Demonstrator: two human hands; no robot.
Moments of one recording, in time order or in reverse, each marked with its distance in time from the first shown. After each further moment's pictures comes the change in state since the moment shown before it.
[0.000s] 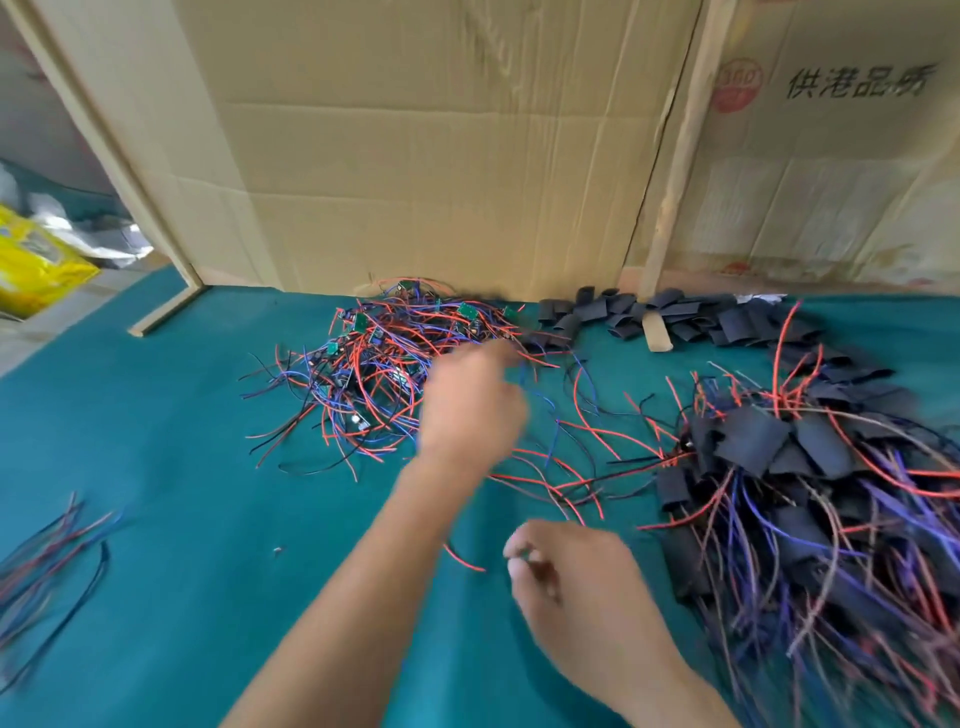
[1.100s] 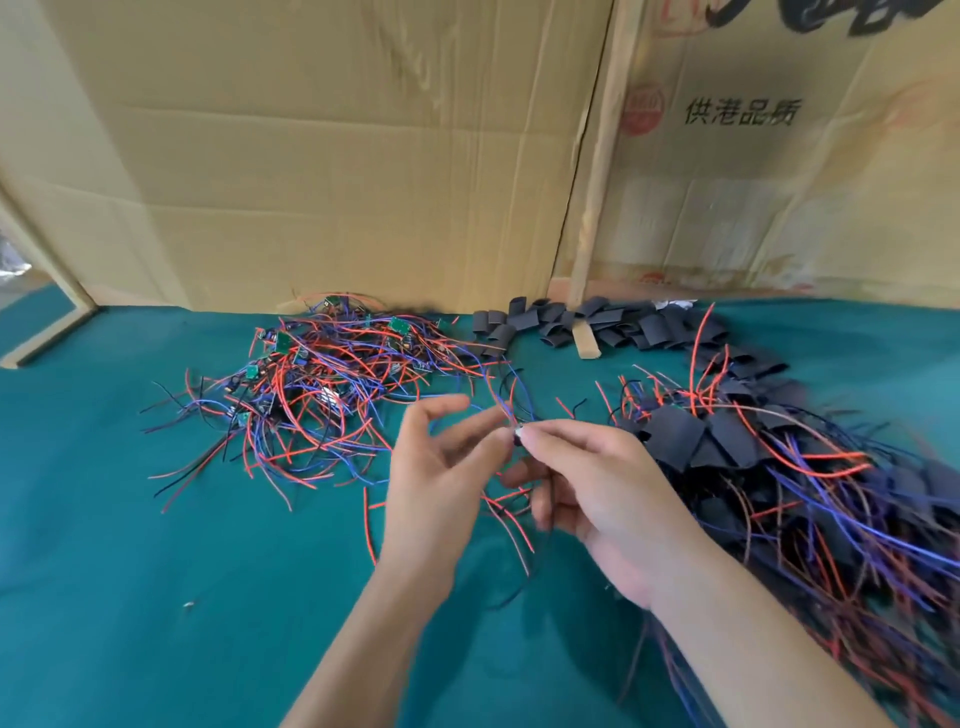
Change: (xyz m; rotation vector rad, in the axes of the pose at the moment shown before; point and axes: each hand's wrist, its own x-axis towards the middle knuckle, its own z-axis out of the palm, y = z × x) left_hand -0.064 0.018 0.022 -1.243 -0.088 -0.172; right_hand 0.039 -0.001 -0.074 1.092 0.082 0.442
